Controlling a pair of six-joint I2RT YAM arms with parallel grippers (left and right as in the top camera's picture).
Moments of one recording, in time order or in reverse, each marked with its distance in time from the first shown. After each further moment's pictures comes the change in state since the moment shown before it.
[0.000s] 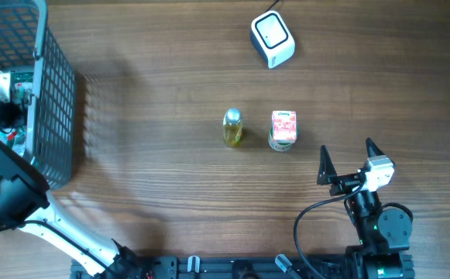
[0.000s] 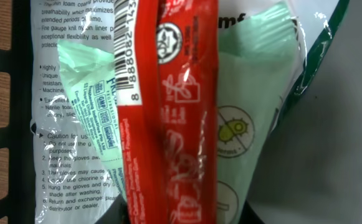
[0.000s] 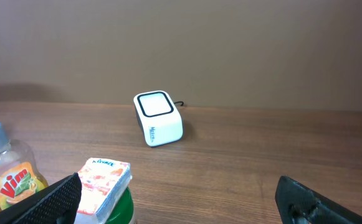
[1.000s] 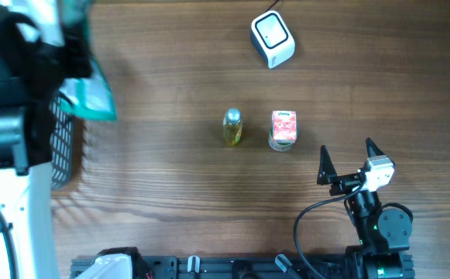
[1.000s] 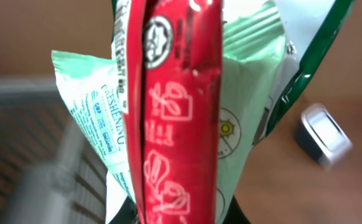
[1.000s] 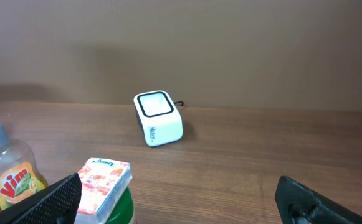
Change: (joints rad) left arm -0.658 -0.855 0.044 -0.234 -0.005 -0.526; right arm 0.000 0.000 0.000 0.000 0.000 0.000
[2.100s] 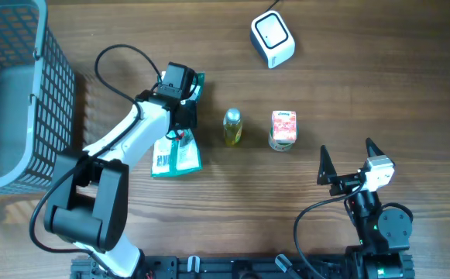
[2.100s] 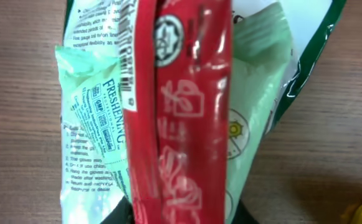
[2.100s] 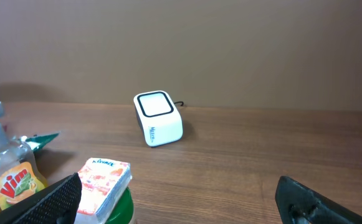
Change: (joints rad) left arm -0.368 0.489 -0.589 0.370 -0.177 -0.377; right arm 0.000 0.000 0.000 0.000 0.000 0.000
